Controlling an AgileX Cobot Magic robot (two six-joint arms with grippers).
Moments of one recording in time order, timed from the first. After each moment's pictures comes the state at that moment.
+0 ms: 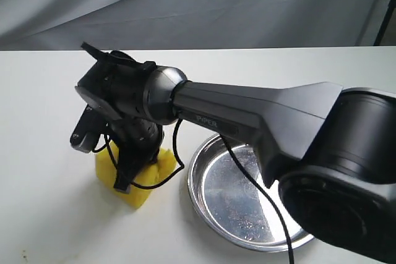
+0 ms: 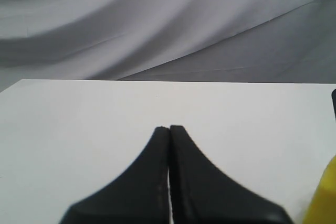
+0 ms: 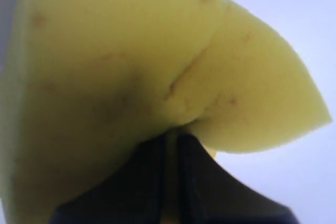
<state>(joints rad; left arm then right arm) 0.07 0.00 0.00 0.04 0.21 -0.02 0.95 2.42 -2.04 -0.25 1.20 -0.27</state>
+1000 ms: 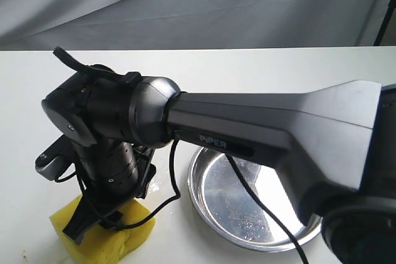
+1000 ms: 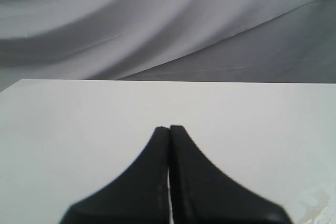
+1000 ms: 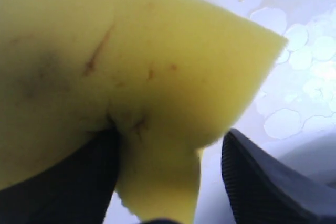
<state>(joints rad) 0.07 0.00 0.00 0.04 0.21 -0.02 1.05 2.28 -1.88 -0.04 1.22 0.03</state>
